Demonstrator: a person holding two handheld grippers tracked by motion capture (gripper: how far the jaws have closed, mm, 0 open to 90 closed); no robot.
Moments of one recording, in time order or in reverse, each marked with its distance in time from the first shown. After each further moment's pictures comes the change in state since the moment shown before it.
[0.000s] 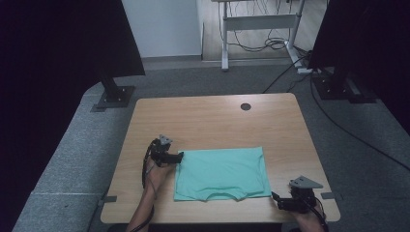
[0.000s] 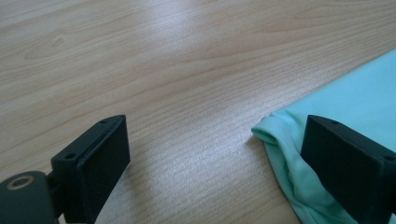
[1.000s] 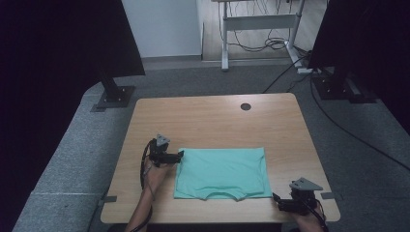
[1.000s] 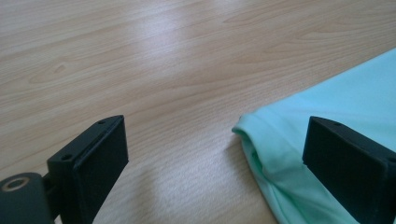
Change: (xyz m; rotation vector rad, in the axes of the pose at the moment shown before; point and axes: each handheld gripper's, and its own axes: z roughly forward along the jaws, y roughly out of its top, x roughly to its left) left arm -0.003 0.006 -0.013 -0.089 -0.048 -0.010; right arm -0.001 -0.008 0.002 0.005 -0.029 -0.008
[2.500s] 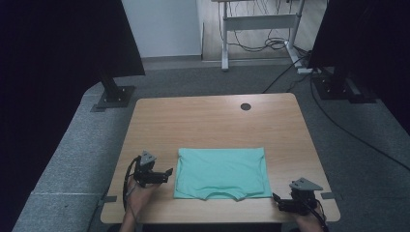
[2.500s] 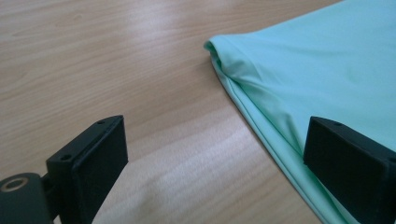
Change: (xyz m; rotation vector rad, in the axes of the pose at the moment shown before) left arm -0.007 -0.039 -0.074 0.016 -0.032 -0.007; right arm 0.000 0.000 0.000 0.001 0.000 0.001
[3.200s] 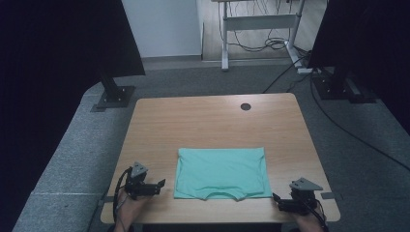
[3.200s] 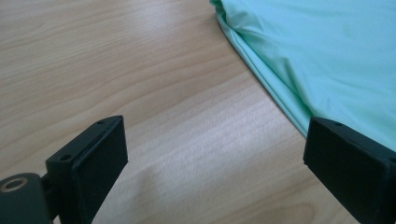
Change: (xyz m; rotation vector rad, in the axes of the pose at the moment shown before) left arm -0.001 -0.032 -0.030 0.039 0.006 -0.016; right arm 0.000 0.000 0.000 0.001 0.000 0.000
